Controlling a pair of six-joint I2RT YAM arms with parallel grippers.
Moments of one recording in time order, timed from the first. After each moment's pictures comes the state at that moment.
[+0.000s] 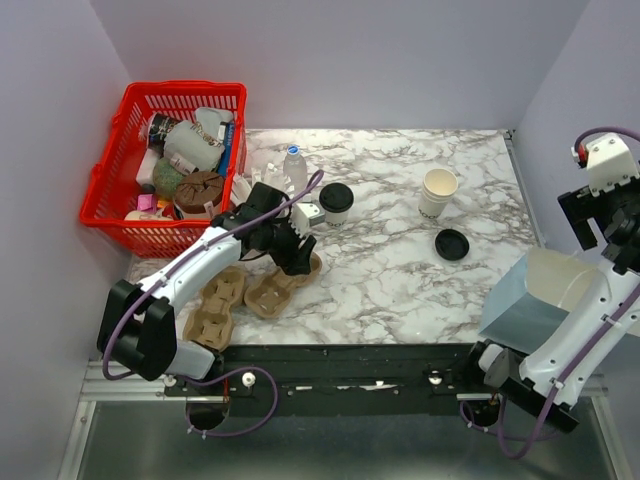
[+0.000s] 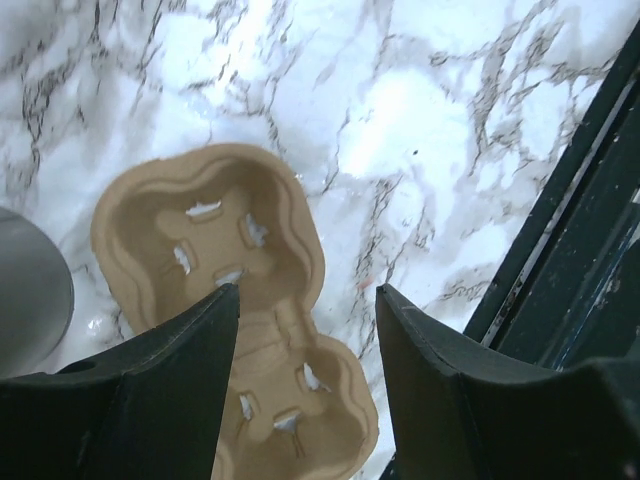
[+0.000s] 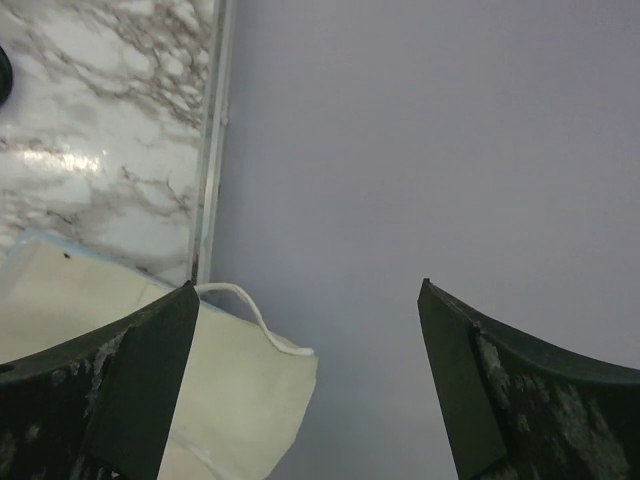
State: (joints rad) left arm -0.48 1.40 1.02 -0.61 0.55 0.31; right arm -0.62 1.14 1.91 -1.34 -0.17 -0.96
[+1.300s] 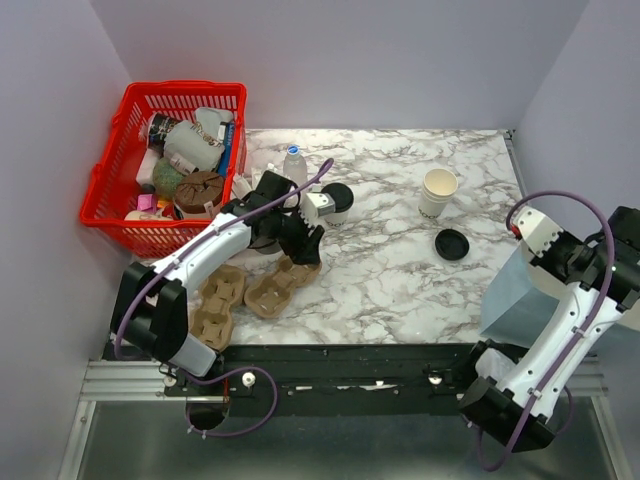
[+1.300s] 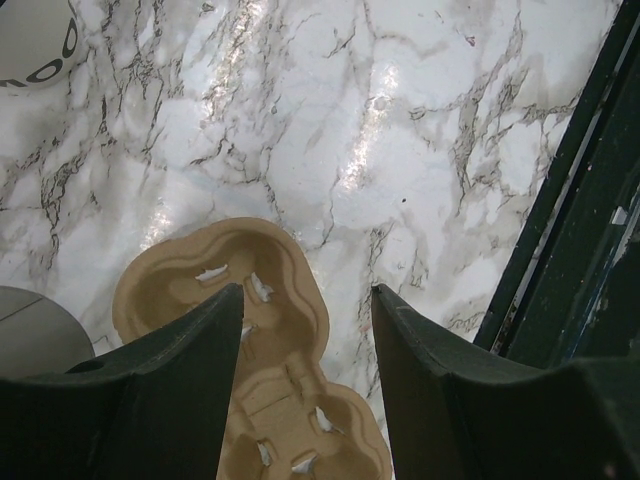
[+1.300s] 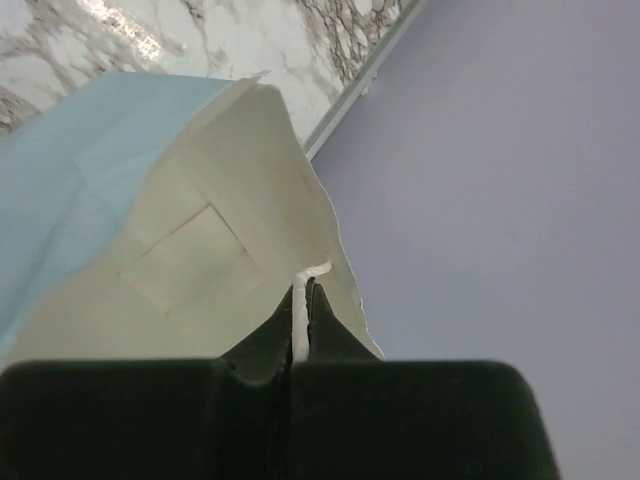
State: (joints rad) left arm -0.49 1.50 1.13 -0.59 0.63 0.33; right arm -0.71 0.90 1.32 -1.34 -0.34 -1.52
